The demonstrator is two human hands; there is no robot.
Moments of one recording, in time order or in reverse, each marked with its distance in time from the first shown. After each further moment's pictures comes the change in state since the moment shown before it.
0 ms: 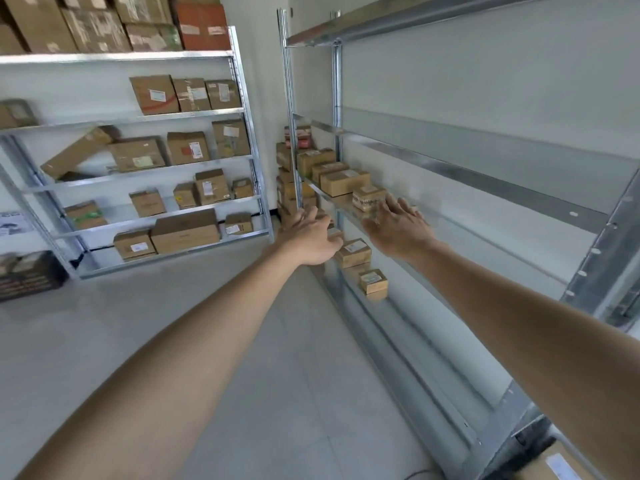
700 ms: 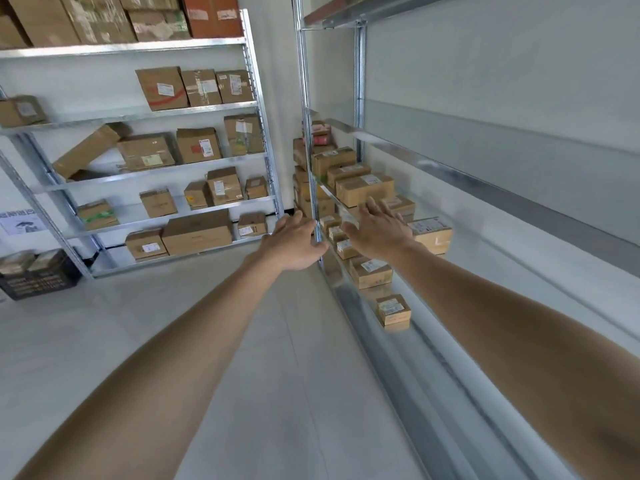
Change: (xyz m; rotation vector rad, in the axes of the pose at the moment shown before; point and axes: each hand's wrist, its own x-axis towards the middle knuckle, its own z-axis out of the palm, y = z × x) left_hand 0.216 -0.055 0.003 -0.034 -0.033 -0.152; right_hand 0.244 0.008 0.054 0.034 -0.090 -0.121
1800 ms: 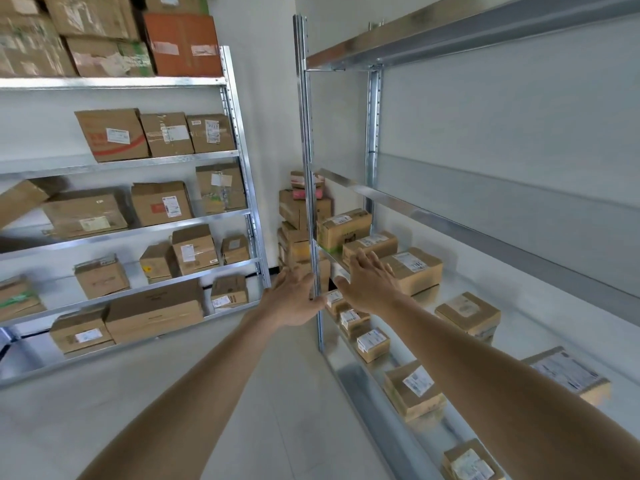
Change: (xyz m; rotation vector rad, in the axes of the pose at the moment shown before) left_hand 0.476 -0.226 -0.043 -0.016 -0.039 0.176; right_hand 0.490 -0.083 0.083 0.006 0.008 0.067
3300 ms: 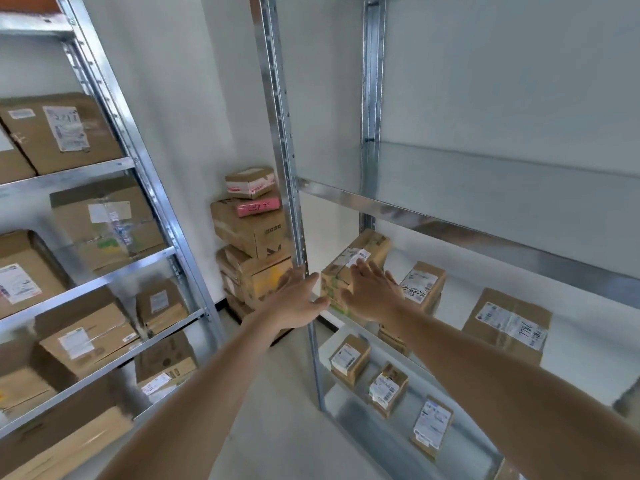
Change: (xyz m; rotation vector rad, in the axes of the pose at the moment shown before) left_hand 0.558 -0.238 -0.050 -0.008 -0.206 0.313; right_hand 0.538 -0.005 0.107 -0.032 -0.069 0.362
